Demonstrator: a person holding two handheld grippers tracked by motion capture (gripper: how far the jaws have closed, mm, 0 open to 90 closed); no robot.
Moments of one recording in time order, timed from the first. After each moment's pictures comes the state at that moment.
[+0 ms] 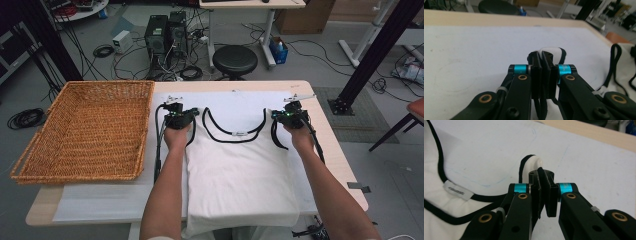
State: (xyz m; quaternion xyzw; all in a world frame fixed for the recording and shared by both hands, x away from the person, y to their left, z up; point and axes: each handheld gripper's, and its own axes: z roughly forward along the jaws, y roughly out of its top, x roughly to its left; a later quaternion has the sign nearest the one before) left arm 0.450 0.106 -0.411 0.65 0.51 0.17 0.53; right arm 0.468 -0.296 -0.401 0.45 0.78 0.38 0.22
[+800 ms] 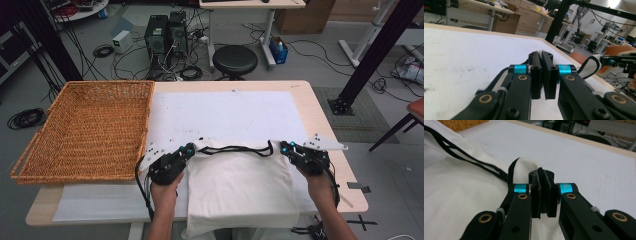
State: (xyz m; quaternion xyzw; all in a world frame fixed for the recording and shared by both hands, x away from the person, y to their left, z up) left arm 0.274 0.118 -0.419 0.60 0.44 0.17 0.65; right arm 0.302 -0.303 -0.392 0.38 0.76 0.46 0.25
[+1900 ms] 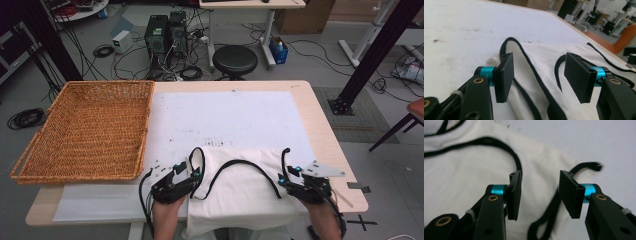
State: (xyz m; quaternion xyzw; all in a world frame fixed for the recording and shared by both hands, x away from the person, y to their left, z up) left arm 0.253 0.101 -0.440 0.66 0.47 0.17 0.56; right arm 0.250 -0.296 -0.421 0.42 0.79 0.40 0.21
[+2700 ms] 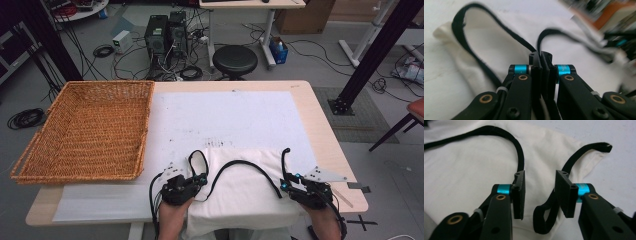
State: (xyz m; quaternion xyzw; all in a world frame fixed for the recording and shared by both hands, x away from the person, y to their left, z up) left arm 0.247 0.096 -0.455 0.67 0.46 0.05 0.58; right arm 0.242 -0.310 -0.439 0.43 0.78 0.42 0.19
